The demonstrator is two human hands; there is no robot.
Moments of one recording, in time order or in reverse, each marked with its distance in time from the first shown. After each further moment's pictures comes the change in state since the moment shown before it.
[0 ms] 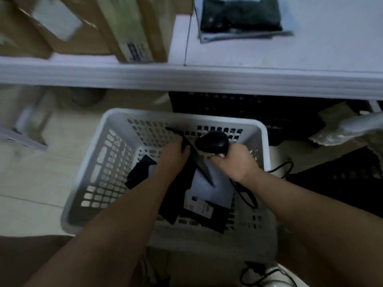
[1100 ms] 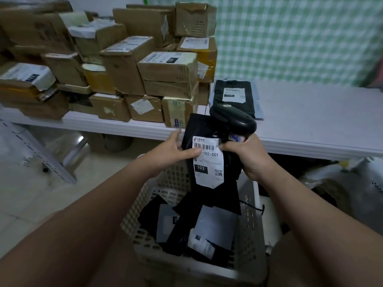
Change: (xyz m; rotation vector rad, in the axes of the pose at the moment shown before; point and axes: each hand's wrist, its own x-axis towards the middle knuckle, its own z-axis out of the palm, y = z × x) left_hand -0.088 0.103 -0.201 -0.611 -0.232 0.051; right_hand -0.085 -0.137 -0.102 0.840 0.116 -0.332
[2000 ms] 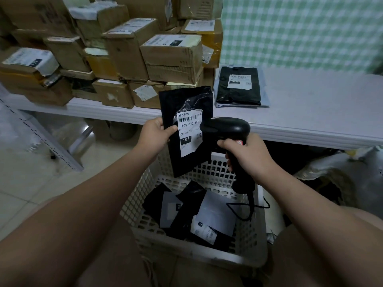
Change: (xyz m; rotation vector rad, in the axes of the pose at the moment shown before) left_hand 0.014 -0.026 -0.015 -0.095 0.523 0.147; right_hand -0.034 0.004 0.006 -0.367 0.009 0.062
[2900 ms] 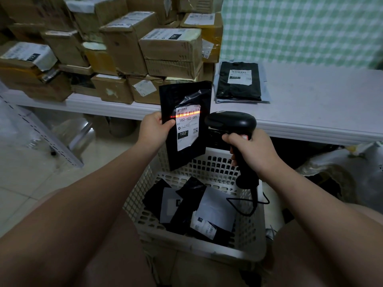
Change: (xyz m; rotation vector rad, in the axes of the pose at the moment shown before) left_hand 0.006 -0.006 0.001 0.097 0.080 0.037; right_hand -0.001 0.003 -0.007 0.016 0.049 -0.003
